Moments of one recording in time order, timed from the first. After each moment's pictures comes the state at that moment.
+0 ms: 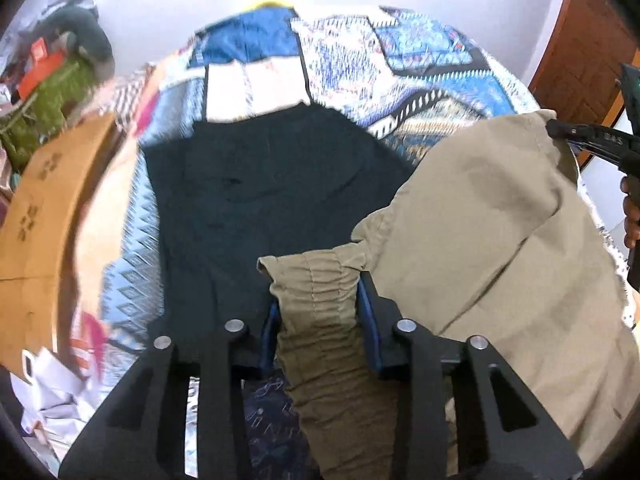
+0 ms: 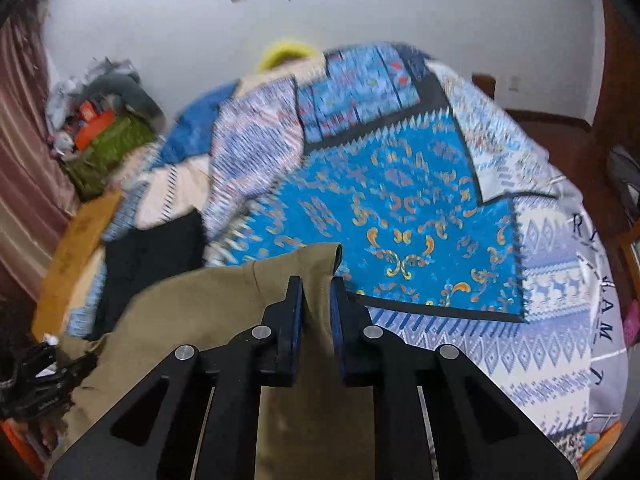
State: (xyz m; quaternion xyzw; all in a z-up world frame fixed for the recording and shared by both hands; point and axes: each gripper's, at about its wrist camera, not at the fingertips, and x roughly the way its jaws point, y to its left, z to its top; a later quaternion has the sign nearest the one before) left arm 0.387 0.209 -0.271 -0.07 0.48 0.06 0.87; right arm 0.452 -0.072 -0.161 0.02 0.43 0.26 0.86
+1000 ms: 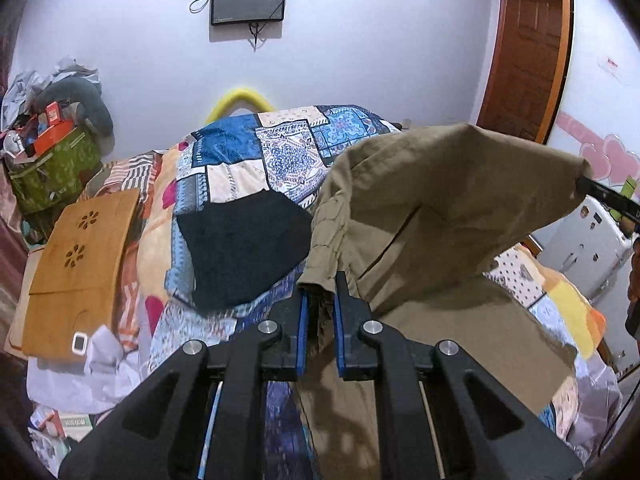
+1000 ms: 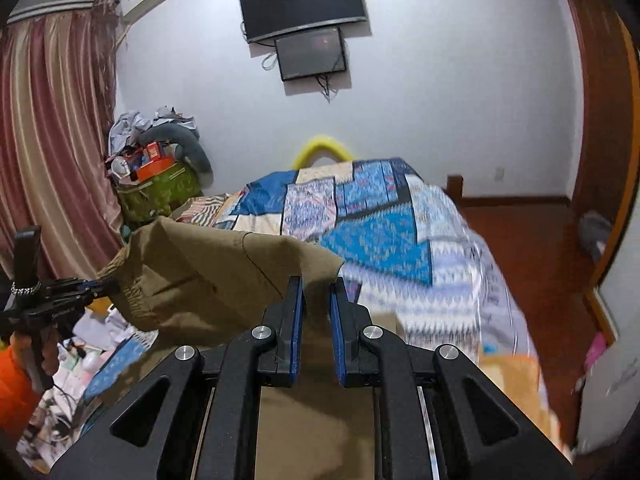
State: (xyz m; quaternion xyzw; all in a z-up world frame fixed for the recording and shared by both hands) left arm 0.205 0.135 -0.124 -0.04 0.35 0.01 0.93; right arm 0.218 -0.169 -0.025 0.02 0.30 0.27 0.91
